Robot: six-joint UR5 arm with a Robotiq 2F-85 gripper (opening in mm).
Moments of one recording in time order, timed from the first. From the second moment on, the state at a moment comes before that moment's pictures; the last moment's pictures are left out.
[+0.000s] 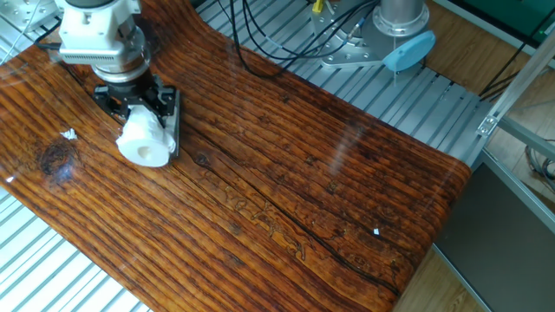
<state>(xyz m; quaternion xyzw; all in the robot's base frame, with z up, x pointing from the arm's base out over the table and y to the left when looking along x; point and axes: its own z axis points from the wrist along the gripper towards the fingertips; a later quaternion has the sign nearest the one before) 0.575 -0.131 0.087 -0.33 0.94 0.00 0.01</state>
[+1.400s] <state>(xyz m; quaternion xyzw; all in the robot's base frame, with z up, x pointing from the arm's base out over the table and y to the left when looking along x) 0.594 -0.056 0.092 -0.23 0.97 -0.03 0.02</state>
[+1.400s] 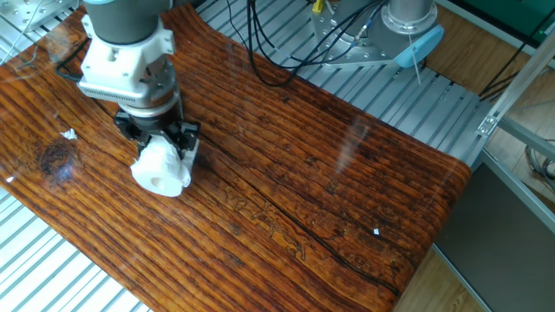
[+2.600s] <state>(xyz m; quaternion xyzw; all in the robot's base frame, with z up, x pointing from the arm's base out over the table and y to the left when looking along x) 0.573 -0.017 0.086 -0.01 1.00 0.01 0.00</state>
